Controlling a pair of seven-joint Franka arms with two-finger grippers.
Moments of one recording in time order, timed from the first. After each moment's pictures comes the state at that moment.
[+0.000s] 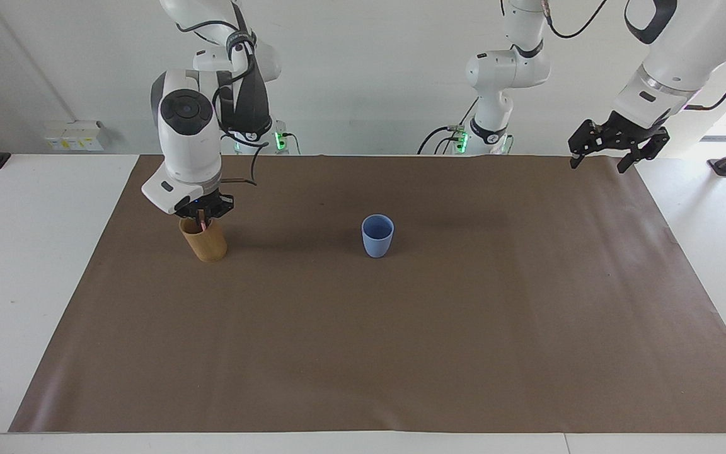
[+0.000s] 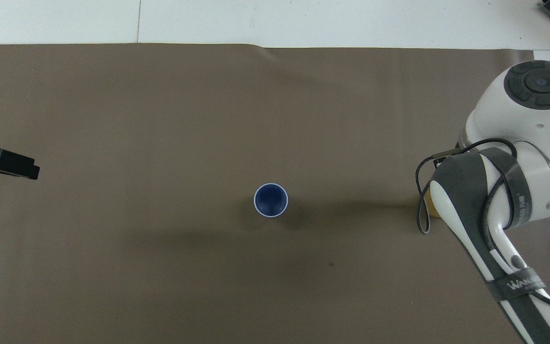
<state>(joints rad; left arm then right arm) 0.01 -0.03 -0.05 -1.58 -0.03 1.50 0.13 0.13 0.13 0.00 -1.76 -0.26 1.71 0.03</state>
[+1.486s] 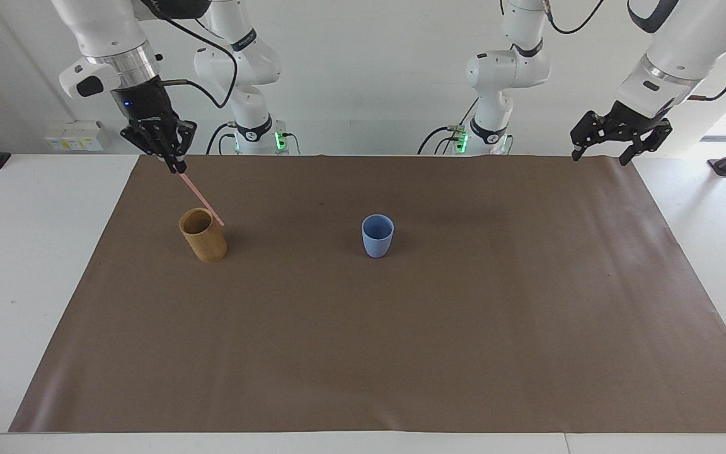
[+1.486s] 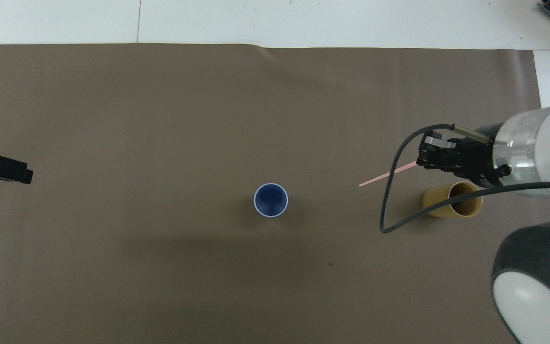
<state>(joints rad) 0.02 -0.06 -0.05 -1.58 -0.03 1.49 0.13 0.19 -0.10 0.07 -1.69 0.12 1.78 0.67</state>
